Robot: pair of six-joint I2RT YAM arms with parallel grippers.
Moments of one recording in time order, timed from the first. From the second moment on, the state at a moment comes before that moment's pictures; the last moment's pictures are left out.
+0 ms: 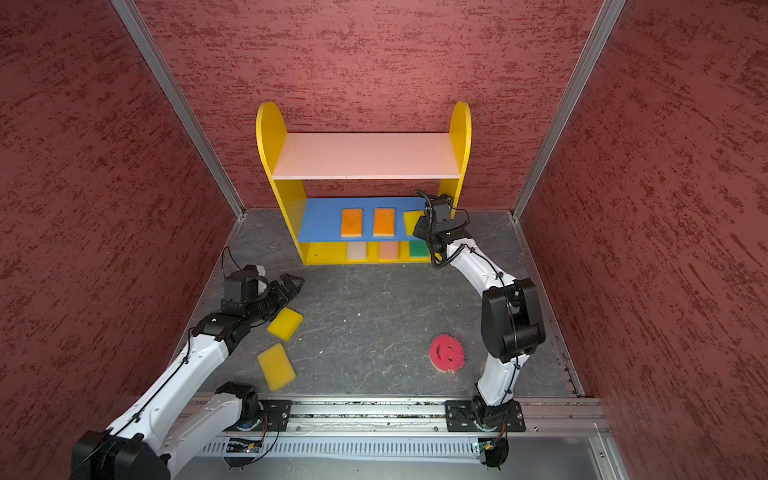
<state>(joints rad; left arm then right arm) -0.16 0.91 0.59 -0.35 0.20 -0.90 0.28 1.78 1.43 -0.28 0.07 0.60</state>
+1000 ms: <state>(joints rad) -0.18 0.89 0.59 -0.35 0.18 -0.90 0.28 1.80 1.44 -0.28 0.09 0.58</state>
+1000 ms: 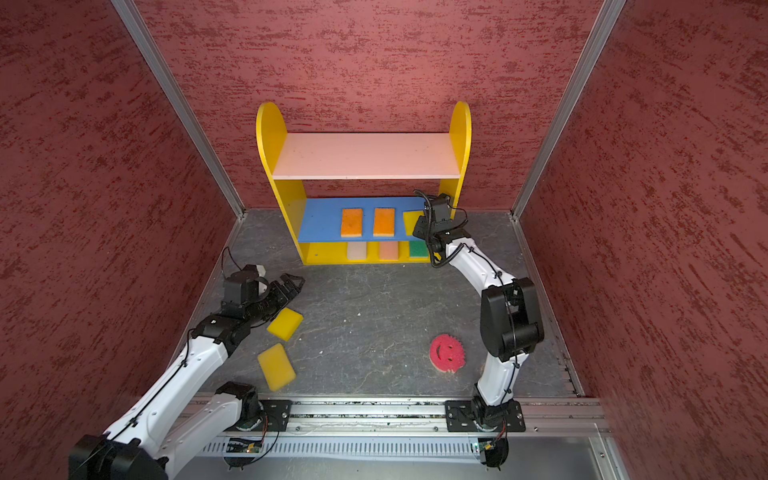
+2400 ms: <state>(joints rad) -0.18 0.90 0.59 -0.35 0.18 -0.90 0.30 1.67 1.21 -0.05 0.13 0.79</state>
